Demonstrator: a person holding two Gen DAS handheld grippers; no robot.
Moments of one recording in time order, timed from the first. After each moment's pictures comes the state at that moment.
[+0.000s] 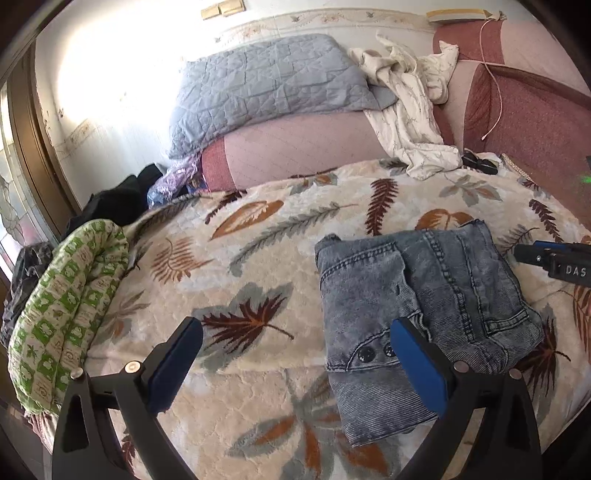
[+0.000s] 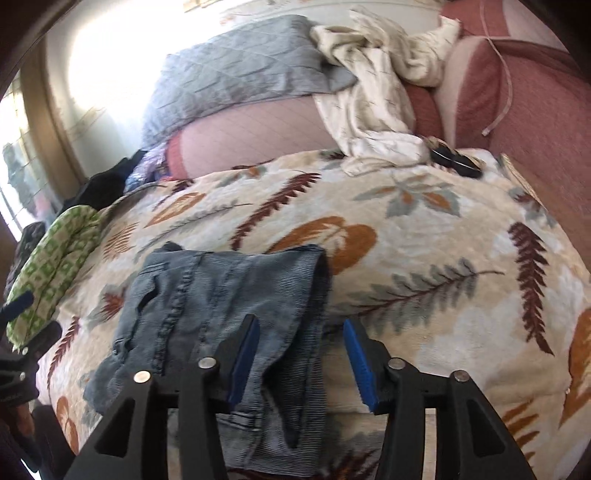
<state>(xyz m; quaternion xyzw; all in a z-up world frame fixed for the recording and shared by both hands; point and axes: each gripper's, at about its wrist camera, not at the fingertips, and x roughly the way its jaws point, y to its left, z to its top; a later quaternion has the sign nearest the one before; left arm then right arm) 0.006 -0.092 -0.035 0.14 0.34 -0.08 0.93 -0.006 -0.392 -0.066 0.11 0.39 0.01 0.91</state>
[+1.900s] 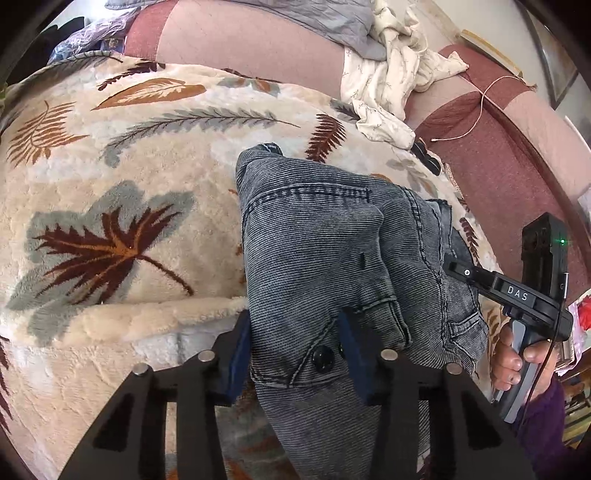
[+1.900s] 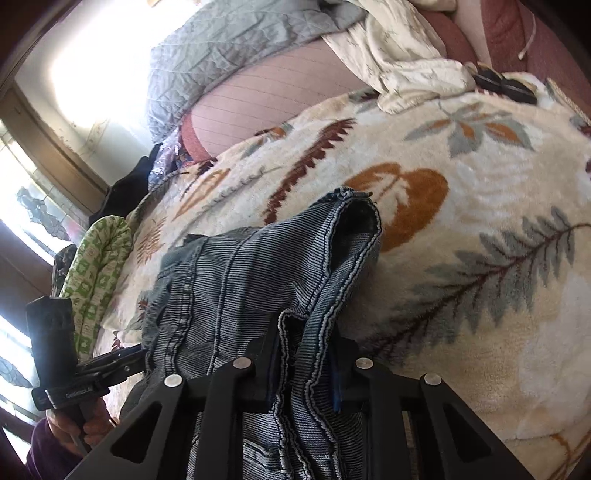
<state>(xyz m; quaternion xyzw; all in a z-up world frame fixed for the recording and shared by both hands) 0.094 -0.067 -0.109 -0.08 0.51 -0.28 0.81 0.051 -0.380 -0.109 0.22 0.45 0.11 0.86</state>
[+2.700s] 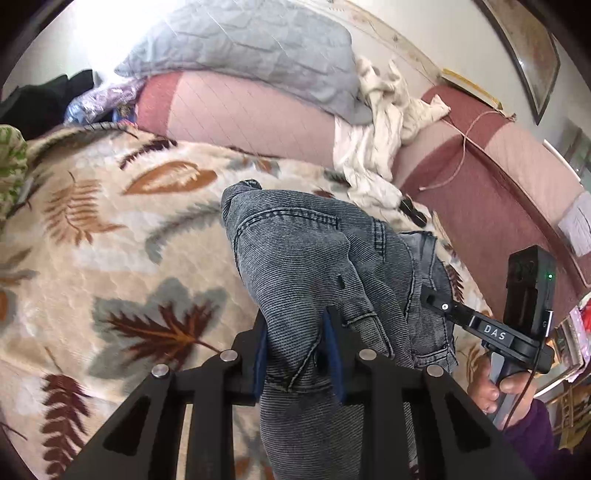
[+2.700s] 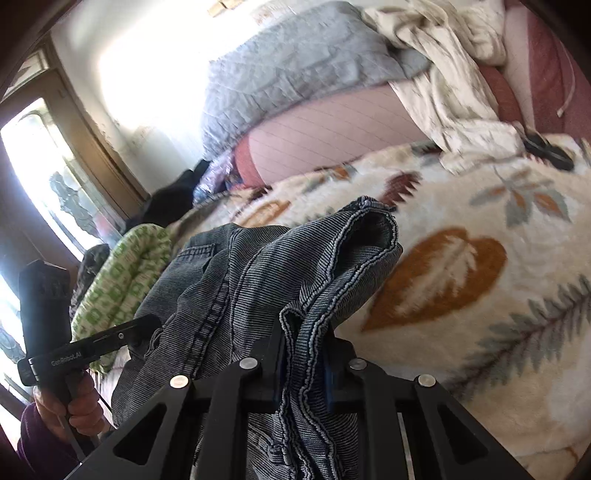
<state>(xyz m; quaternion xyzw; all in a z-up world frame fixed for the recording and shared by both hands) 0.099 -0.023 -0.023 -0.08 0.42 -0.27 0.86 0.054 -0.328 -0.054 0.20 0.37 0.16 0.89</state>
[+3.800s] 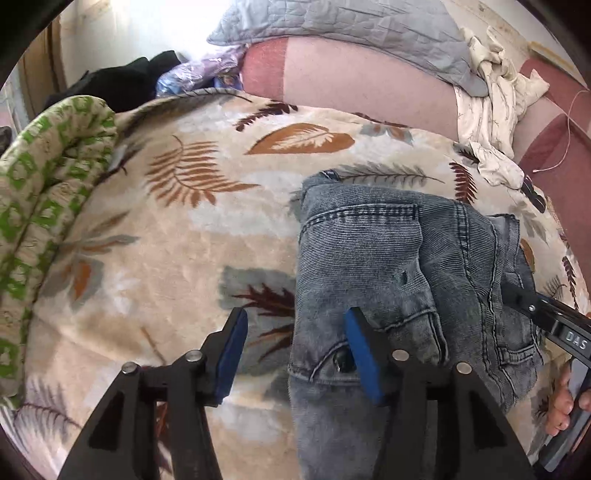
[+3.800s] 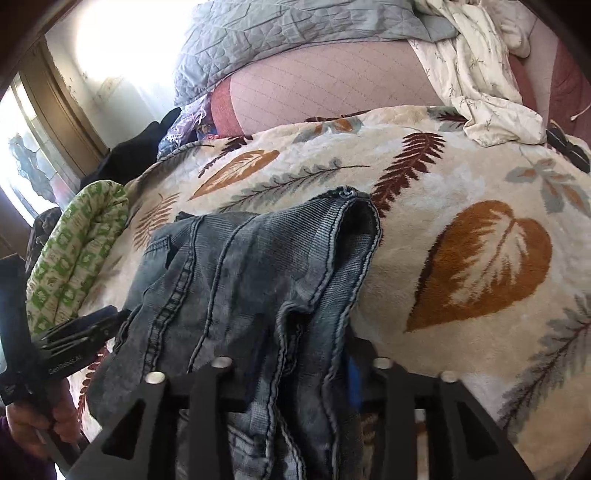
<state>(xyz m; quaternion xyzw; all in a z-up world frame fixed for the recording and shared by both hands) 0.126 0.023 -0.081 0.00 0.47 -0.07 0.88 0.102 -0.257 -0.099 0.13 0.45 0.10 0.88</state>
